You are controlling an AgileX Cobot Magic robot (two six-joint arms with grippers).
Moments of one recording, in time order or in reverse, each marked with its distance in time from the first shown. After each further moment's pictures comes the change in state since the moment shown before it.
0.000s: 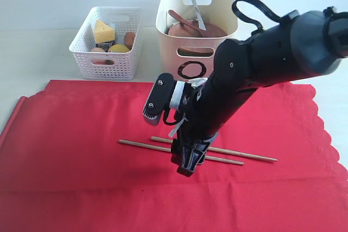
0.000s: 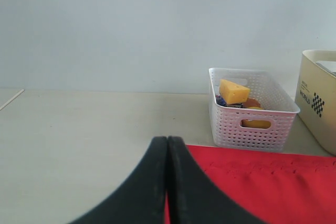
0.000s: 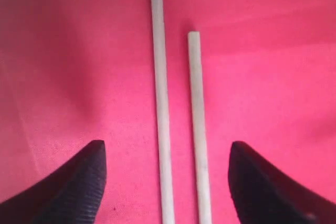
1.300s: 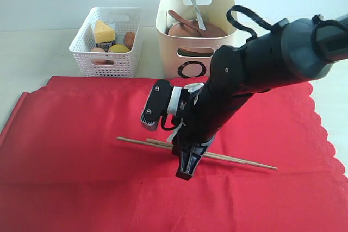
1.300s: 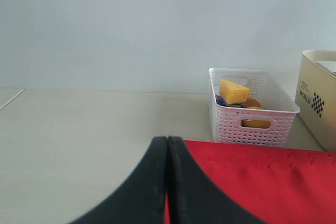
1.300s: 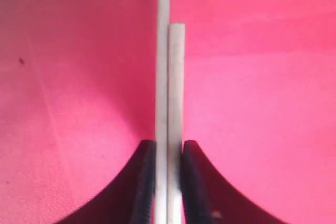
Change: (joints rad) left arm 0.000 0.000 0.000 0.000 0.000 0.000; right arm 0.006 0.012 0.000 0.046 -0.017 -0.071
